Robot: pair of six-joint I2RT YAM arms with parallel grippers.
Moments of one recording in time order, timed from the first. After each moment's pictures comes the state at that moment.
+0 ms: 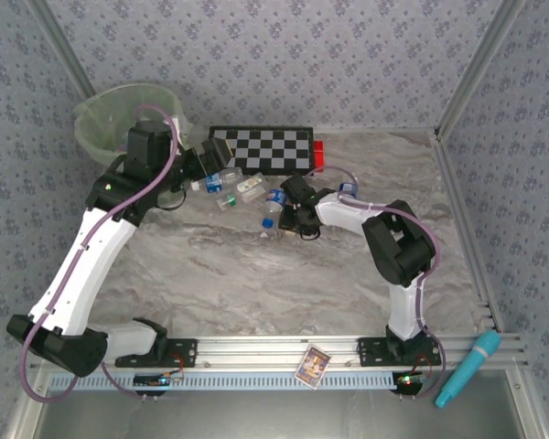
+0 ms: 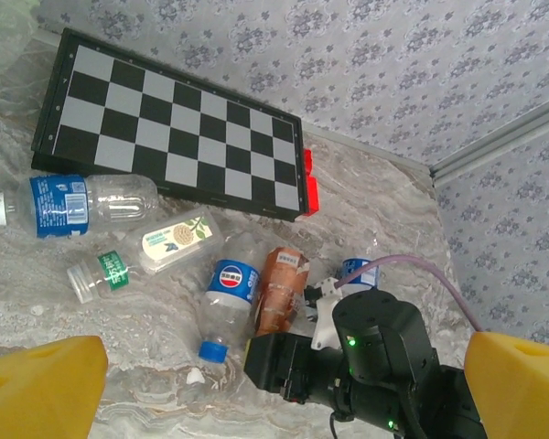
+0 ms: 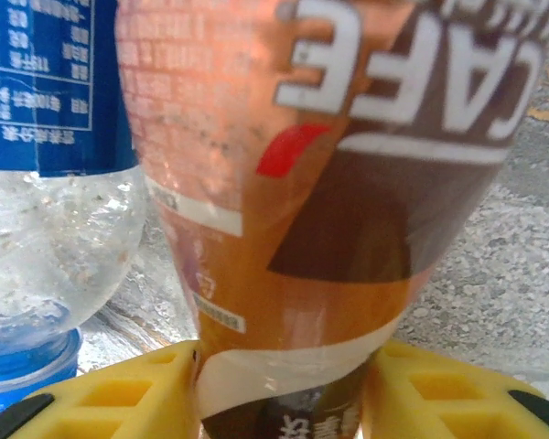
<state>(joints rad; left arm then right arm) -0.43 1.24 1.52 -0.79 0.07 -0.66 0.62 1.96 1.29 -0.48 -0.01 0.77</state>
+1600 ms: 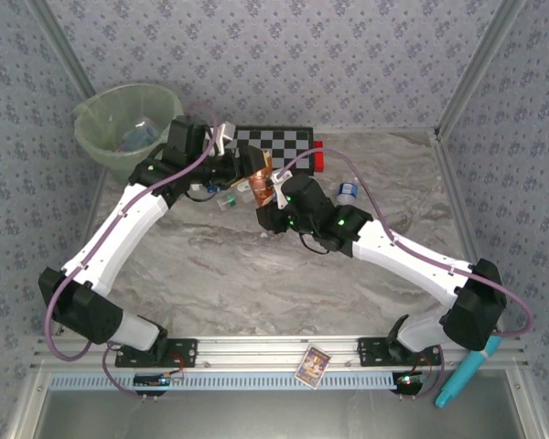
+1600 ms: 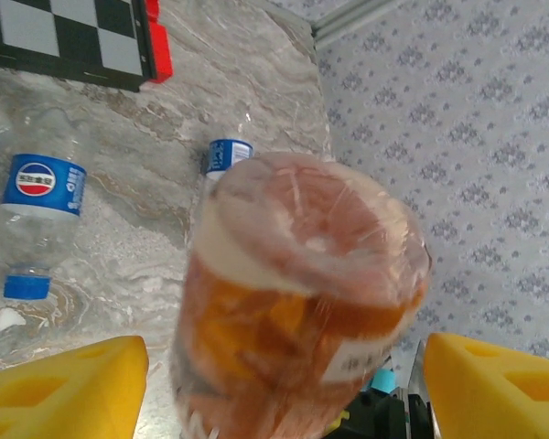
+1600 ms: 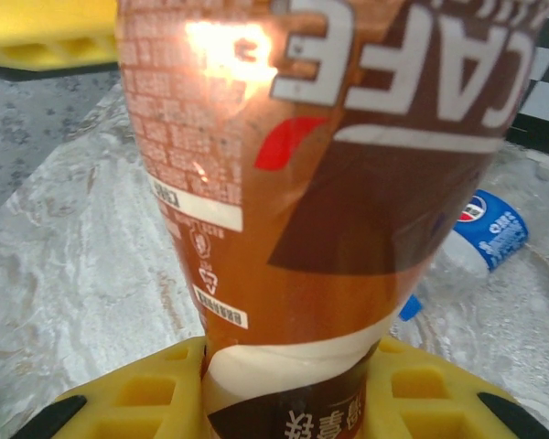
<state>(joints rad) -0.49 1.45 1.52 -0.65 0.51 -0.75 0.88 1.40 1.22 -0.38 0.04 0.35</state>
